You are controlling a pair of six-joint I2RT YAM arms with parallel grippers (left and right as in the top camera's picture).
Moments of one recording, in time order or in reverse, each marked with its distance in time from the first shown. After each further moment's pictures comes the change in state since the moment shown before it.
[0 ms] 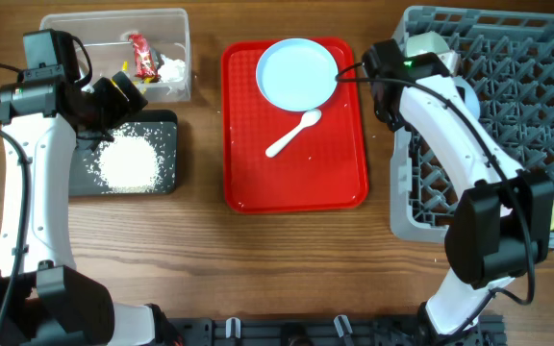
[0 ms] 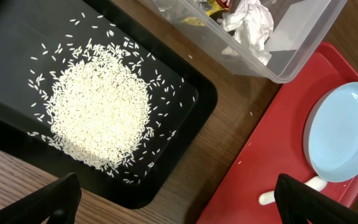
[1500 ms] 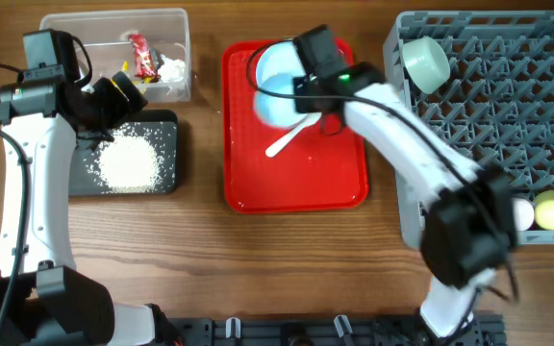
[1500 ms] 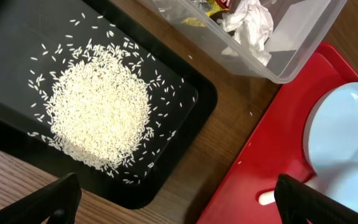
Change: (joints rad) left arm 0.000 0.000 0.000 0.001 0.000 0.000; right arm 0.216 0.031 0.080 0.520 -0.786 -0.127
